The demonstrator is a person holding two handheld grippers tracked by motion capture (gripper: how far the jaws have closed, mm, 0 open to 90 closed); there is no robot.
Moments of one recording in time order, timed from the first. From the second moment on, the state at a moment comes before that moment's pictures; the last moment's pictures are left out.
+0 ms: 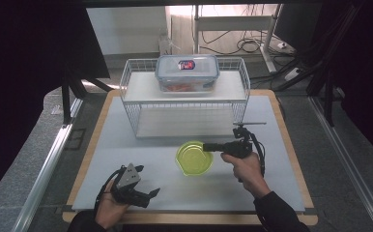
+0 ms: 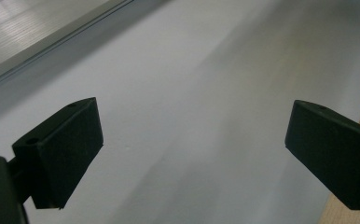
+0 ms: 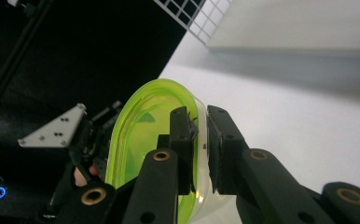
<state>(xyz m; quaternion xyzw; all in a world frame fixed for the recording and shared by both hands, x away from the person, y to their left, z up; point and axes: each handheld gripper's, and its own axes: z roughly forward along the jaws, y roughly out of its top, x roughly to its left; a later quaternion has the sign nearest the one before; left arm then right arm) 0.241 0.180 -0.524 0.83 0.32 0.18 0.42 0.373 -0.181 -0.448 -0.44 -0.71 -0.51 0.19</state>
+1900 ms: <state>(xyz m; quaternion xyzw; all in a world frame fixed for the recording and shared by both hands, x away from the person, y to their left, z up) 0.240 0.180 -0.523 0.83 0.31 0.18 0.43 0.450 -0.179 -0.272 -0.44 -0.67 -0.59 0.09</state>
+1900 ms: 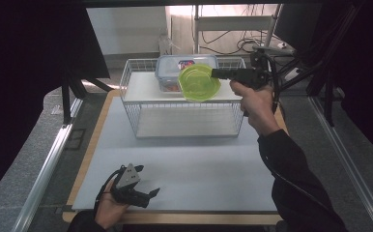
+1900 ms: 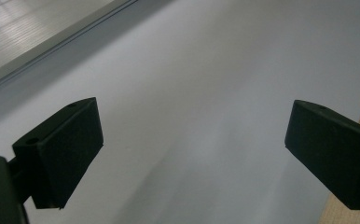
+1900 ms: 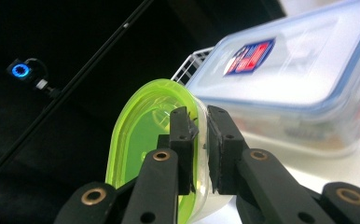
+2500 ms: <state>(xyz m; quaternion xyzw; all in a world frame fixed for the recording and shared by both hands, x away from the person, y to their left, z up) 0.240 0.181 -0.523 0.83 0.31 0.18 0.43 0.502 -0.146 -0.248 -0.50 -0.63 -0.59 0.03</state>
